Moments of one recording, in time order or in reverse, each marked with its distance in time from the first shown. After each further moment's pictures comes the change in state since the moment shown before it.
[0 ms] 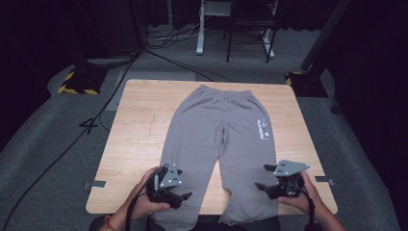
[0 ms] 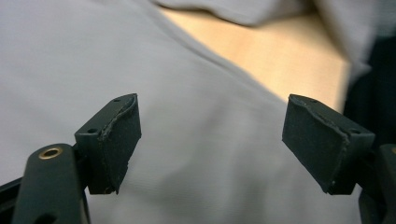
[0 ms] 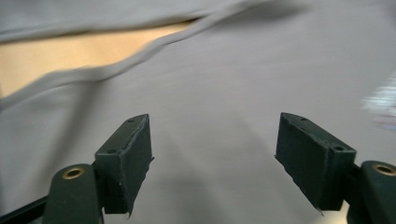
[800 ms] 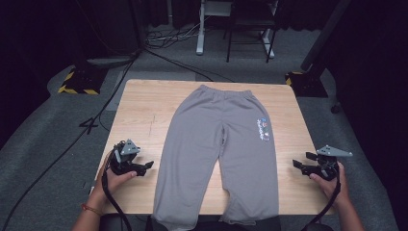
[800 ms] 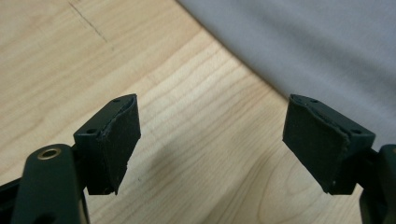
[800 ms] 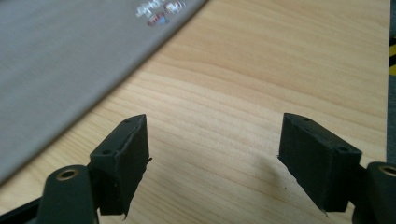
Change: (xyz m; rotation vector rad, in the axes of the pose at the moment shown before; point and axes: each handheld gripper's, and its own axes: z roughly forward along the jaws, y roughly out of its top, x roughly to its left) left arm 0.109 -0.083 -0.014 0.057 0.173 -0.277; right arm -0.116 -0.098 -0.017 -0.018 -0.259 0.409
